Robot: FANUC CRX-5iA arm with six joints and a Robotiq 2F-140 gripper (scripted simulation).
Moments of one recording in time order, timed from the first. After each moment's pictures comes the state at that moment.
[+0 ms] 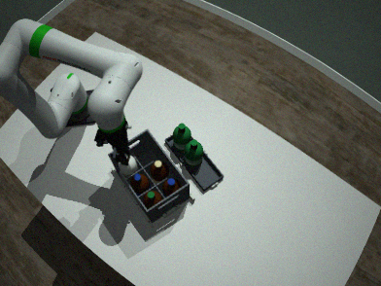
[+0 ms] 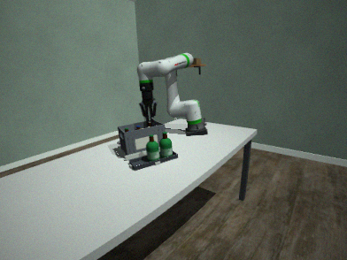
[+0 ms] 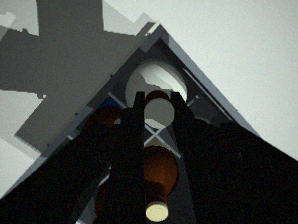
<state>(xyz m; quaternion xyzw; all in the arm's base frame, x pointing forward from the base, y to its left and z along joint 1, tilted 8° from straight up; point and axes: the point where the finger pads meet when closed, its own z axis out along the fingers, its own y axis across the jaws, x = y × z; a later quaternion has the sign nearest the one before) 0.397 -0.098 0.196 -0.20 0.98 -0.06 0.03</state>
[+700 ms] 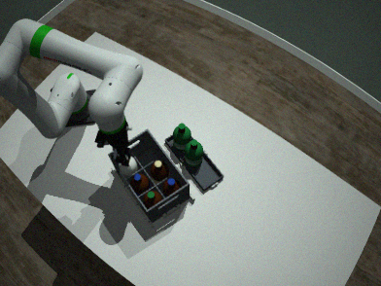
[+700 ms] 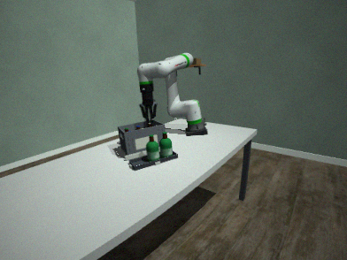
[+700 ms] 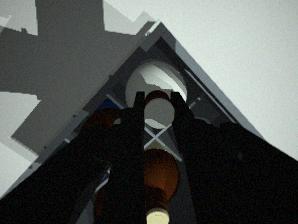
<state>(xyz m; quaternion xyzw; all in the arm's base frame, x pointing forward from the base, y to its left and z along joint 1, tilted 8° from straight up) 0.398 -0.099 0.187 -0.20 0.98 -0.06 0.03</state>
